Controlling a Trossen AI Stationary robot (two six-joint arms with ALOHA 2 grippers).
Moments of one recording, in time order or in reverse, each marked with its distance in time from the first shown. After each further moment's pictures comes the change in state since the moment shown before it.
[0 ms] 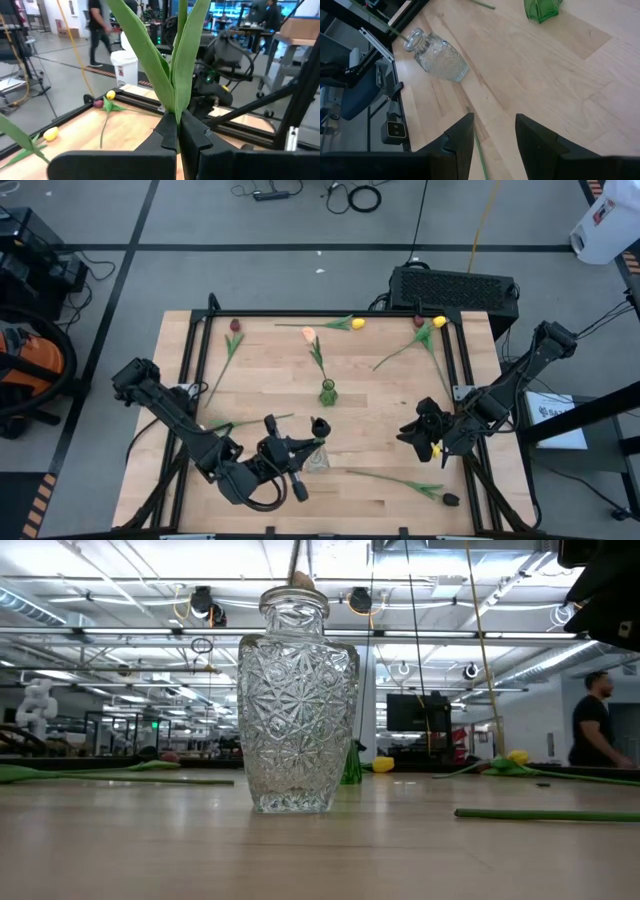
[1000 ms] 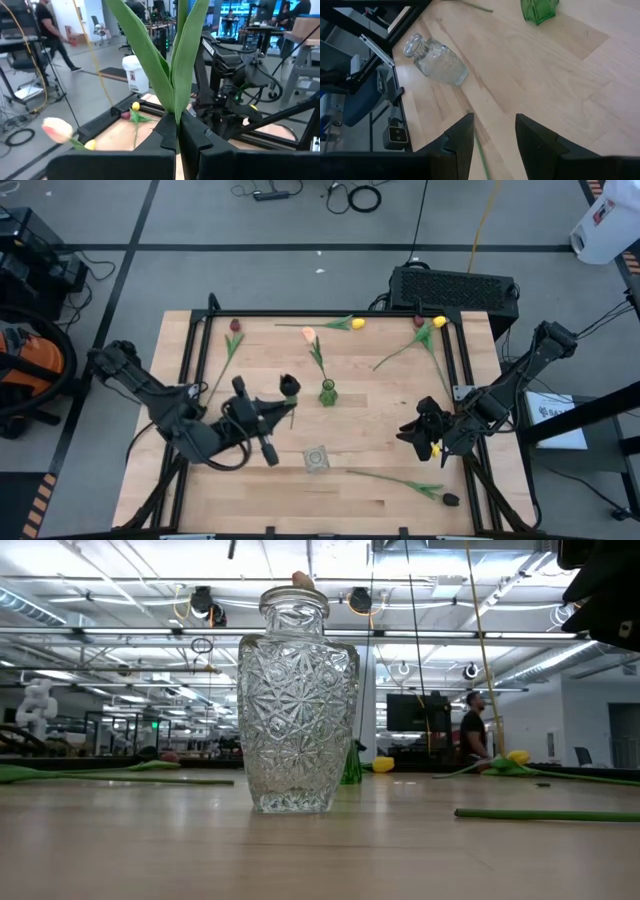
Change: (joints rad) left arm 0.032 -0.254 0.009 -0.278 0.012 0.032; right arm -0.001 0.000 0.000 0.000 0.014 0.031
